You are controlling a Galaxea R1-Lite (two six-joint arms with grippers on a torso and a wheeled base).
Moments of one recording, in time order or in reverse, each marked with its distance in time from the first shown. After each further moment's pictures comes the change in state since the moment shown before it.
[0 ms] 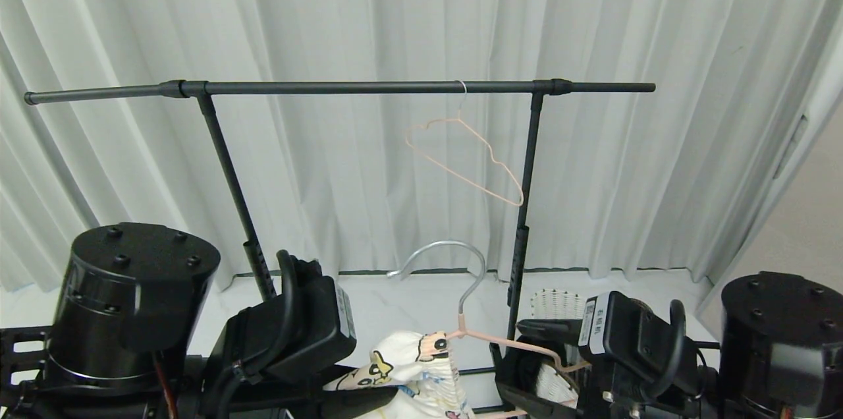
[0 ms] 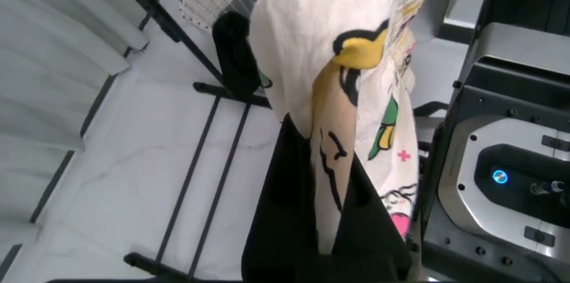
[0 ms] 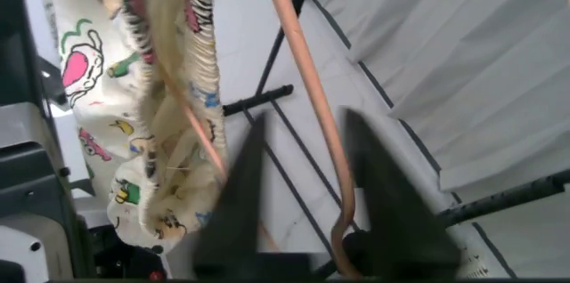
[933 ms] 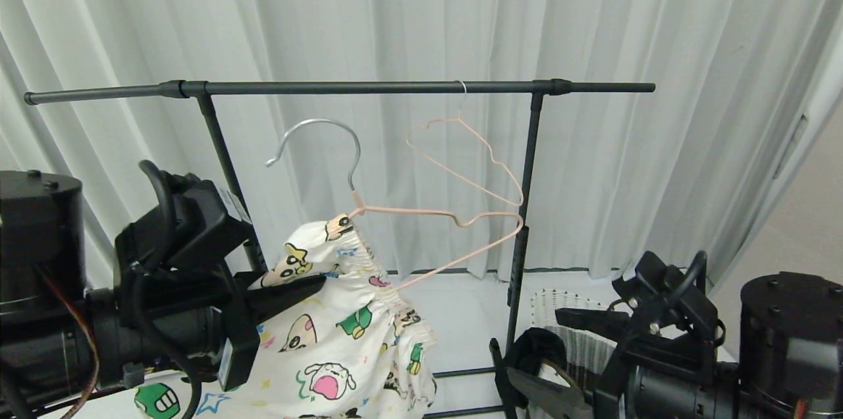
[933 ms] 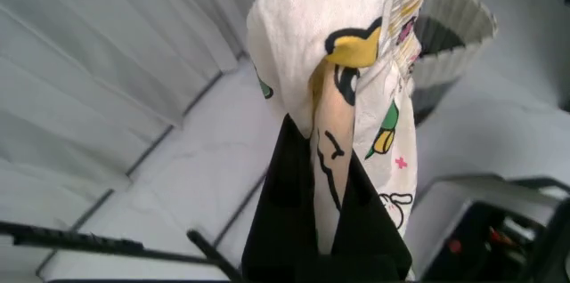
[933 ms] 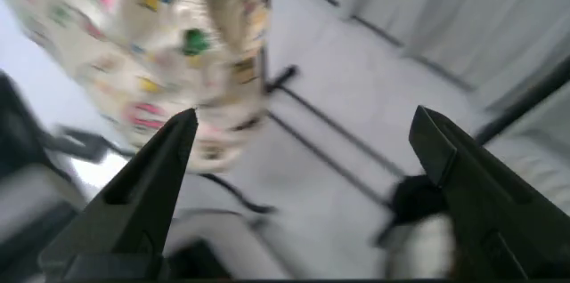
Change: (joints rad) left arm 0.289 -0.101 0.010 -0.133 0.034 0.018; right arm -0.051 -0.026 0.029 0.003 -0.081 0.480
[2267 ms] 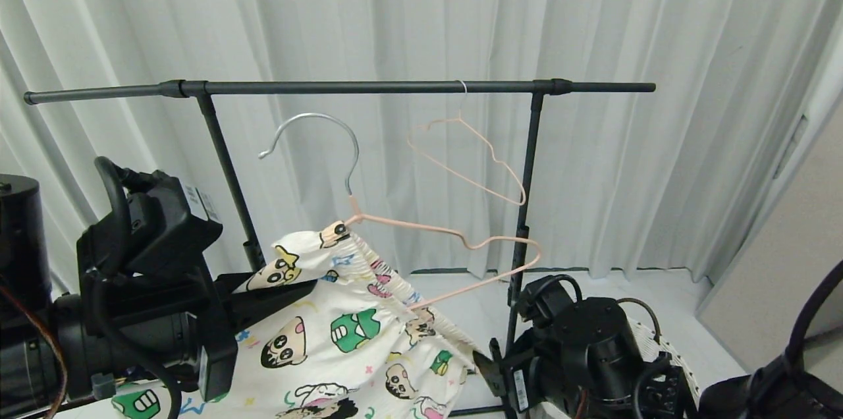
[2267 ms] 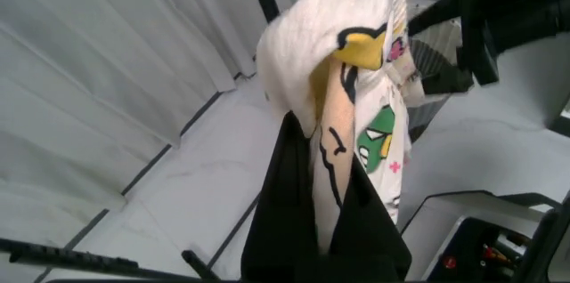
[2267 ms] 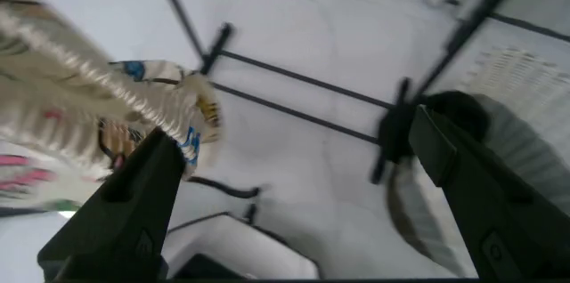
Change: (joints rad) left arm 0.019 -0.051 0.024 -0.001 -0.032 -0.018; right arm 0.011 0.424 -0.139 -0.046 -0.364 0.085
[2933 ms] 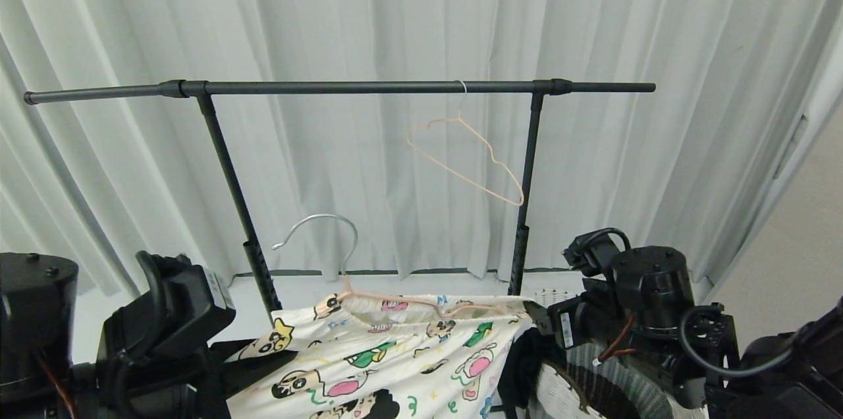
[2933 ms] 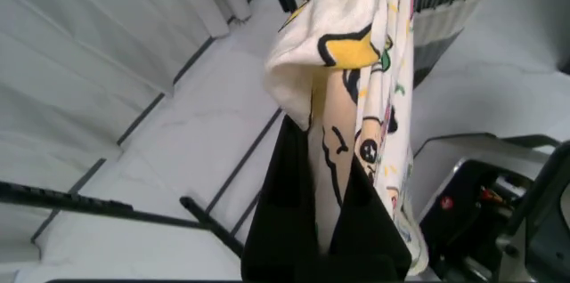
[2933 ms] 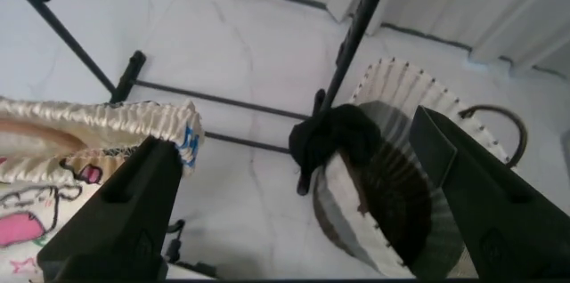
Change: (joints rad) left arm 0.041 -0.008 0.180 0.000 0.010 0.066; right arm -0.213 -0.091 -0.007 0.012 0.001 -0.163
